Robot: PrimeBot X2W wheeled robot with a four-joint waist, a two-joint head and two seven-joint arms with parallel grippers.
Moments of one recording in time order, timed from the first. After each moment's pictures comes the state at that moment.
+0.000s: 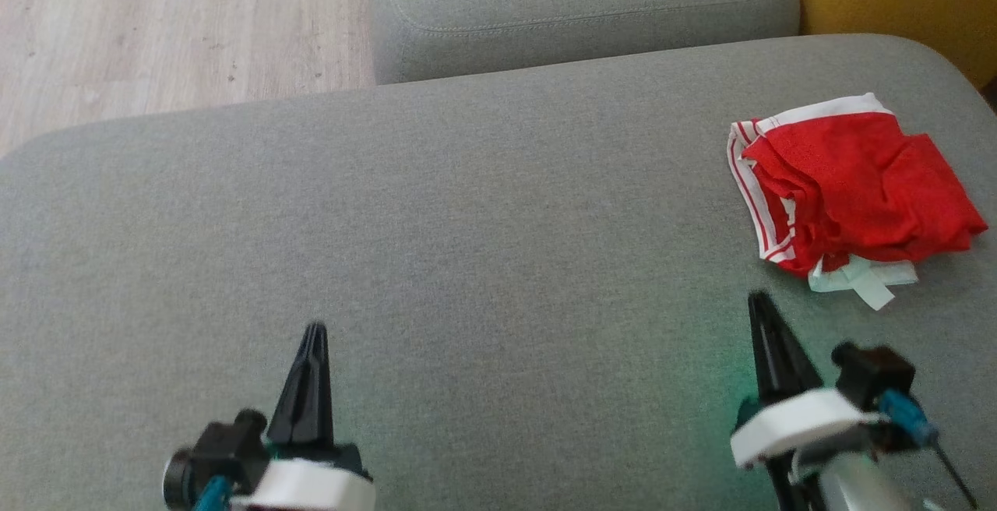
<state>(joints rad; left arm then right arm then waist) 0.00 0.05 -0.19 0.21 -0.25 -0.03 -0.26 -0.11 -0.06 0.09 0.43 0.22 0.12 -0.25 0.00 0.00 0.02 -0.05</state>
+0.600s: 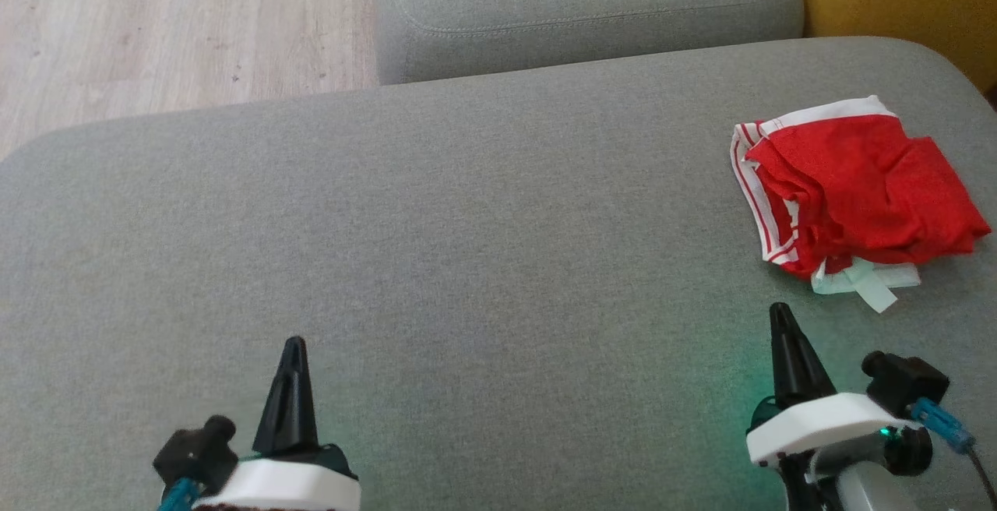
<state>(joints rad) 0.03 0.05 -0.18 0.25 -0.44 -0.04 -0.21 -0.06 -0.06 0.07 0.44 0.41 0.12 -0.20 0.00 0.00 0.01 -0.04</state>
